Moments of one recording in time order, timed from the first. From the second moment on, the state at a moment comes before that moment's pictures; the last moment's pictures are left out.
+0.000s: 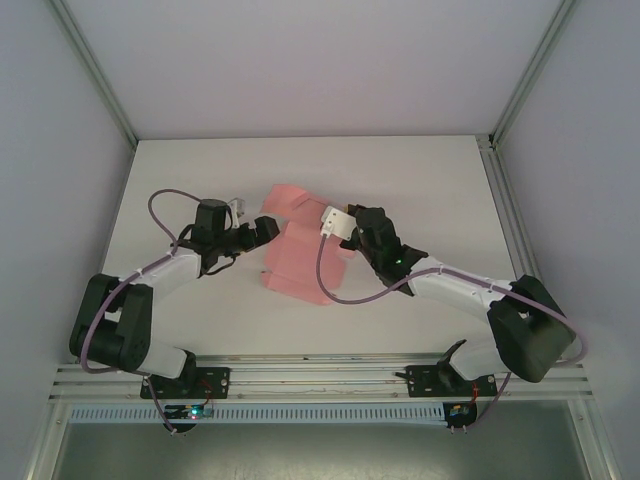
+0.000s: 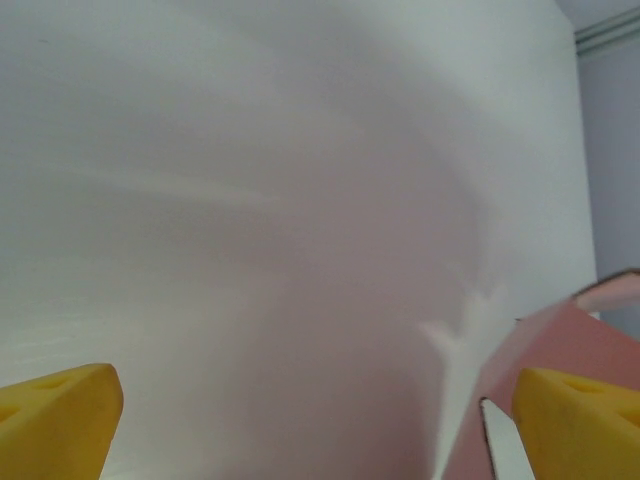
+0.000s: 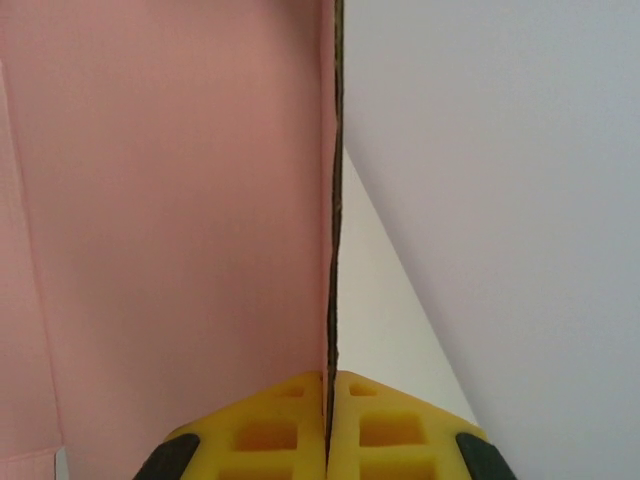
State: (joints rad) left arm -0.20 1.44 0.70 0.03 0.53 -0.65; right arm 0.69 1.40 0.74 0.26 0.29 -0.78
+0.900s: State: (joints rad) left arm -0.27 1.62 0.76 0.28 0.64 -0.71; right arm 0.68 1.28 0.68 0.14 0.10 -0.59
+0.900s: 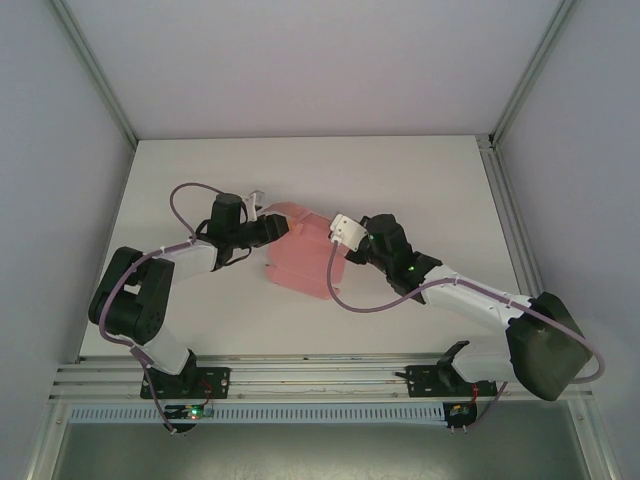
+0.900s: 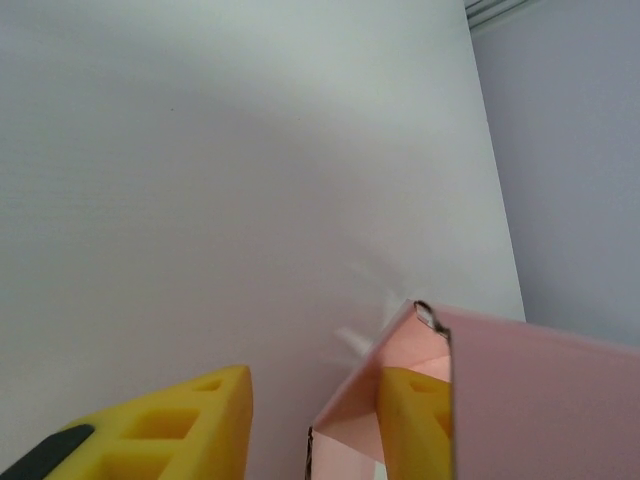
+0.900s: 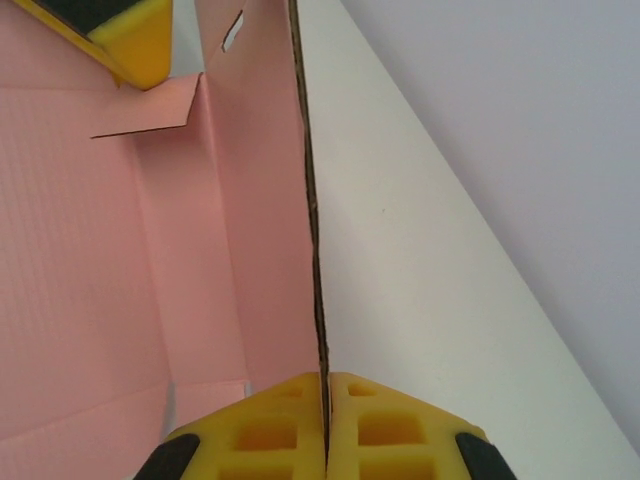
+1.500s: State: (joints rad) left arm -0.32 1.59 0.78 0.03 0.46 -0.69; right arm 0.67 1.30 0.66 0.13 0.08 -0.62
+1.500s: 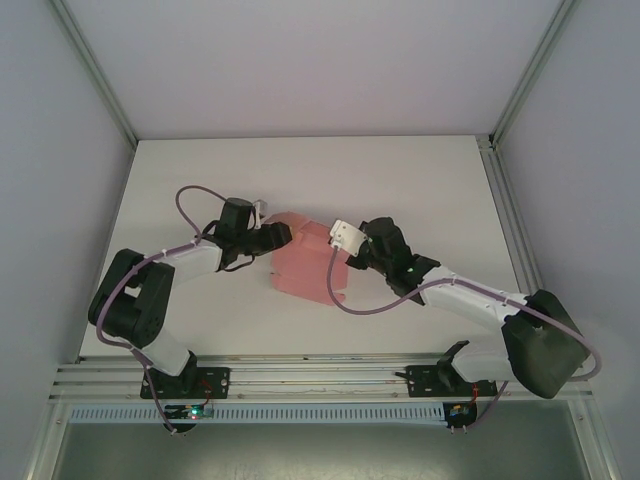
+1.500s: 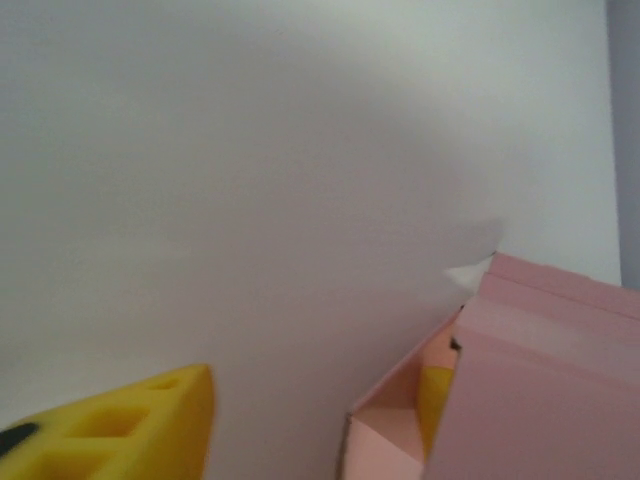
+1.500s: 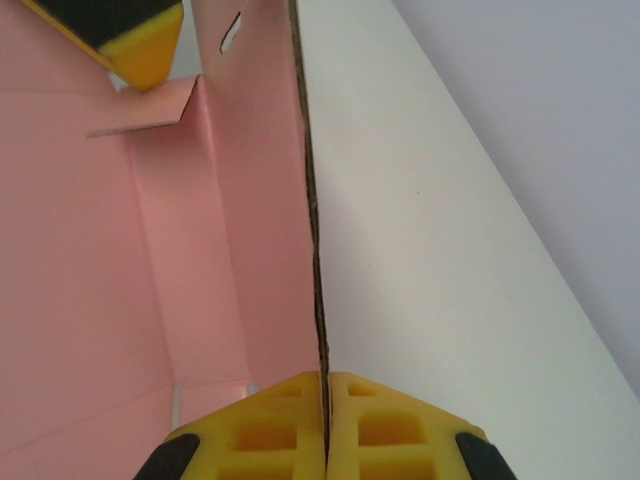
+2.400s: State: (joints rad) left arm -0.25 1.19 0.73 -0.44 0.02 -0.66; right arm 0.79 1.70 0.77 0.38 0.46 -1.14
